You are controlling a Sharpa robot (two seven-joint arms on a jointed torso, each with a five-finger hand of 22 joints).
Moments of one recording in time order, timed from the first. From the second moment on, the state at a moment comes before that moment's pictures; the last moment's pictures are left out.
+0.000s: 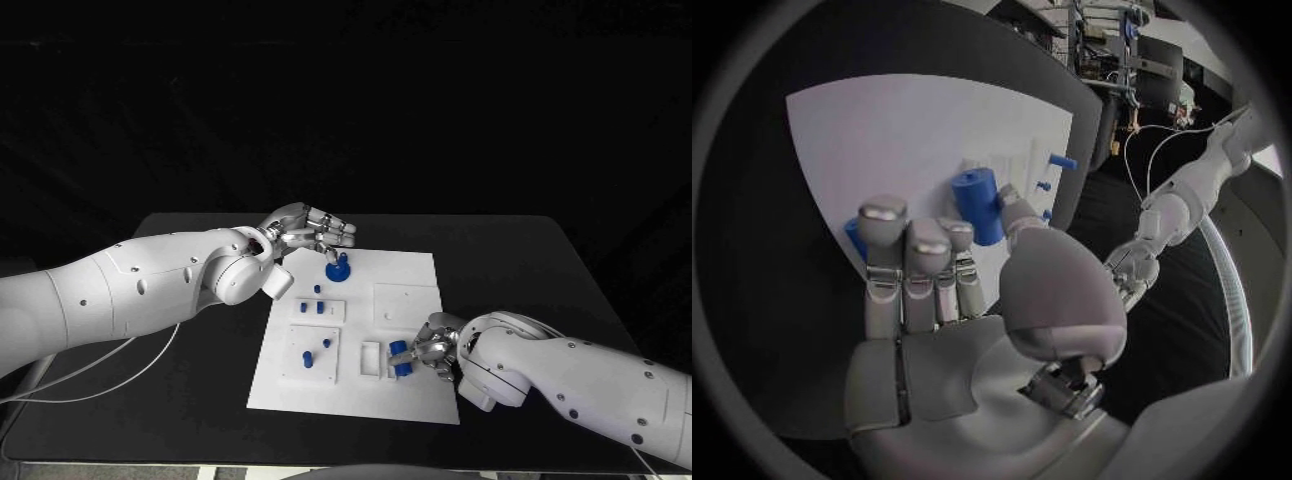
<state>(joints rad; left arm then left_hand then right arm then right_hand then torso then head) 1.26 -0.74 -0.18 1.30 -0.28 -0.09 0.28 1.37 0.03 0.06 -0.19 0.23 0.98 0.14 0.07 0.06 1.08 0.11 0.07 0.06 1.42 0.00 0.44 0.31 0.09 1.25 -0.02 0.09 1.11 0.94 -0.71 0.00 1.54 -1.01 -0.17 -0.65 1.16 -0.05 0.17 -0.01 0.10 1.12 0.07 0.07 0.07 1.29 -0.02 0.95 1.08 1.45 -0.09 1.06 1.00 0.09 1.46 -0.11 0.70 1.31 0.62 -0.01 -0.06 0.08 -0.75</state>
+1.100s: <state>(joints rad) 1.26 -0.73 -0.18 1.30 -0.28 -0.08 0.29 1.37 0.03 0.06 -0.19 0.23 0.98 0.14 0.07 0.06 1.08 0.11 0.07 0.06 1.42 0.00 0.44 0.31 0.09 1.25 -0.02 0.09 1.12 0.95 -0.78 -0.01 1.62 -0.95 -0.28 -0.63 1.08 -0.03 0.28 -0.09 0.13 1.22 0.06 0.06 0.07 1.31 -0.04 0.95 1.08 1.45 -0.09 1.06 1.00 0.07 1.47 -0.11 0.72 1.31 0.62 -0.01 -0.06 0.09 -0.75</state>
